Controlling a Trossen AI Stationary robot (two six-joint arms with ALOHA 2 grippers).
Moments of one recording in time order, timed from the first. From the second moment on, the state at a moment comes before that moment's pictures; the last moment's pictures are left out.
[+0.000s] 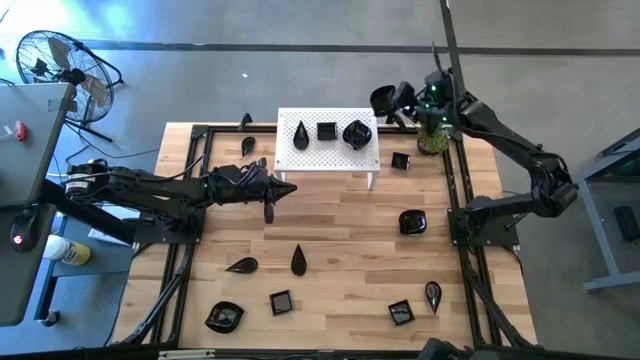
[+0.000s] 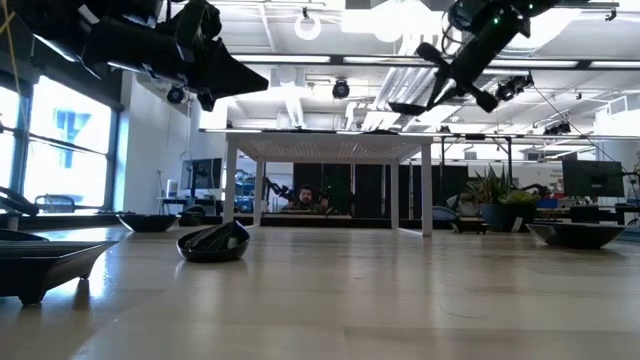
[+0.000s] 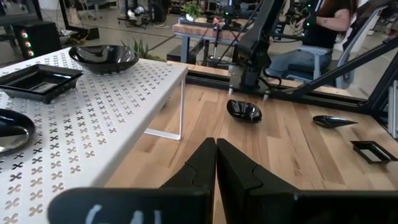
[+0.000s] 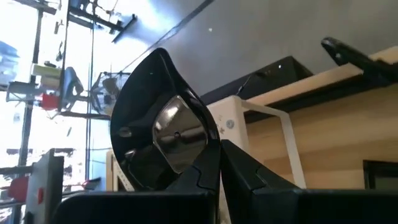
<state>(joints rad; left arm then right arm) 0.11 1.08 0.44 0.53 -0.07 -0.10 -0.90 1.26 1.14 -0.49 -0.07 1.10</state>
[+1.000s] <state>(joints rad) 0.11 1.08 0.44 0.52 -0.07 -0.08 -0.83 1.46 1.29 -0.74 -0.05 1.10</state>
